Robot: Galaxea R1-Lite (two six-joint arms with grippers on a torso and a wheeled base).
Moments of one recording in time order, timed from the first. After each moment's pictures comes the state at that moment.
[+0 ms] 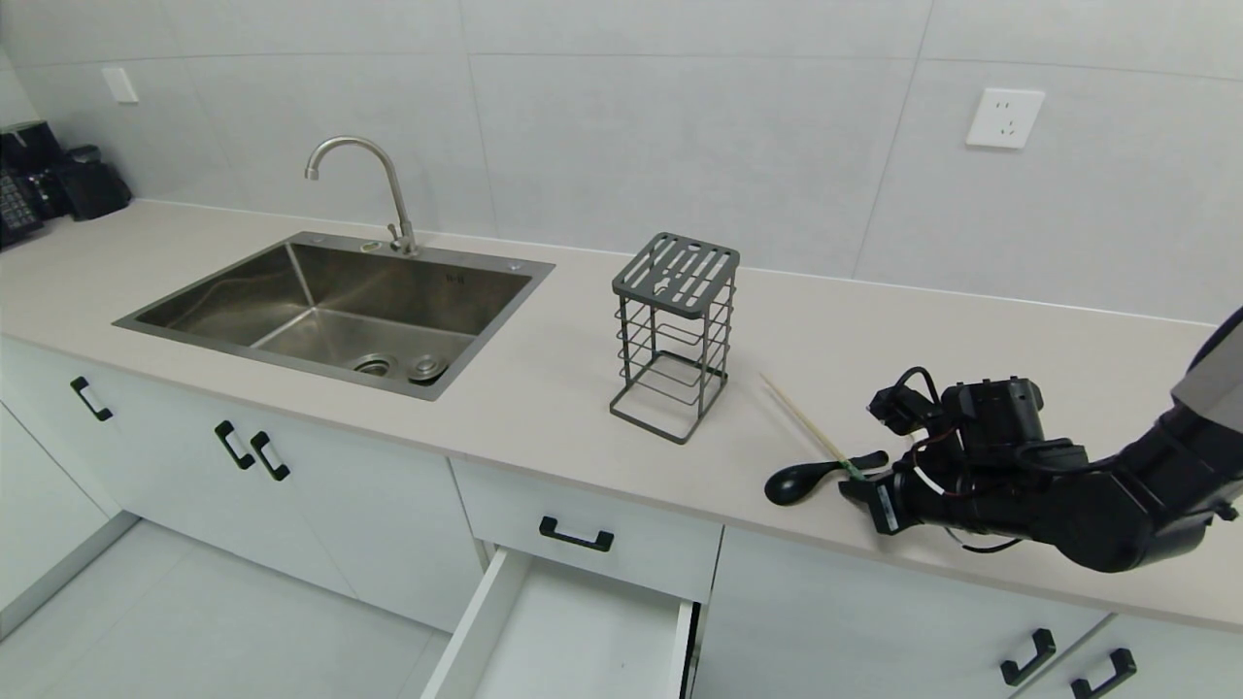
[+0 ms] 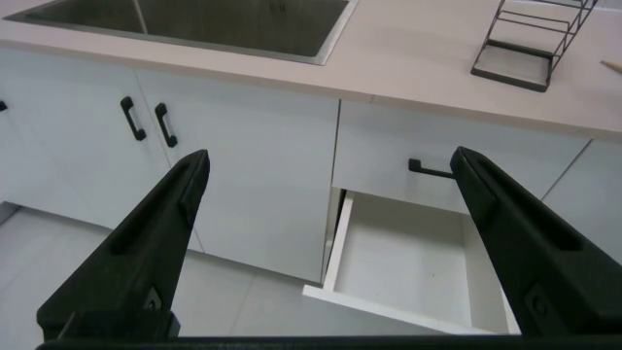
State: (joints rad) left arm 0.00 0.00 0.00 0.00 -0.04 -0.02; right arm 0.18 2.09 -0.68 -0.65 0.22 -0.14
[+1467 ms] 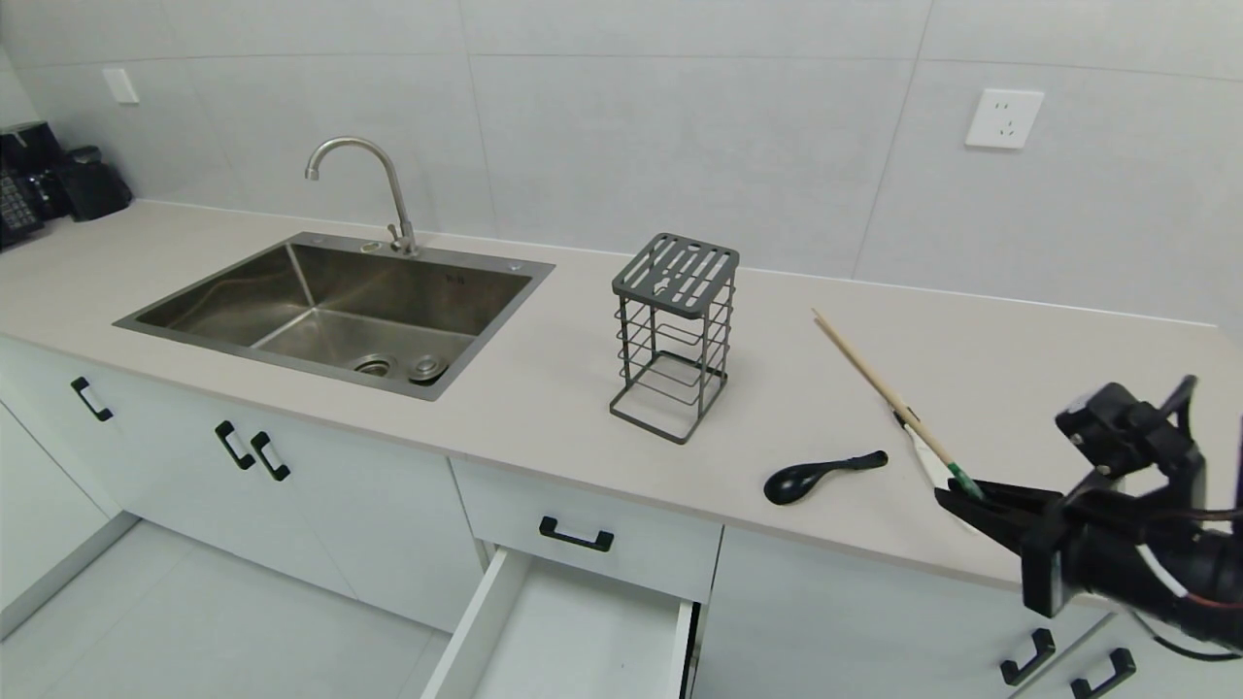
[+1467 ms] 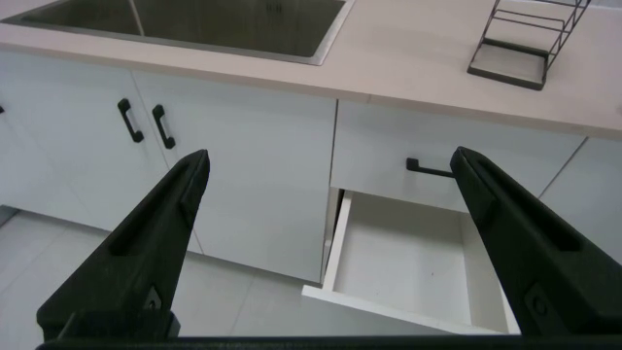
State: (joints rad) left arm 0.00 0.00 0.00 0.00 -0.05 -0.01; right arm 0.27 1.39 -0.26 -0.69 0.22 -0.15
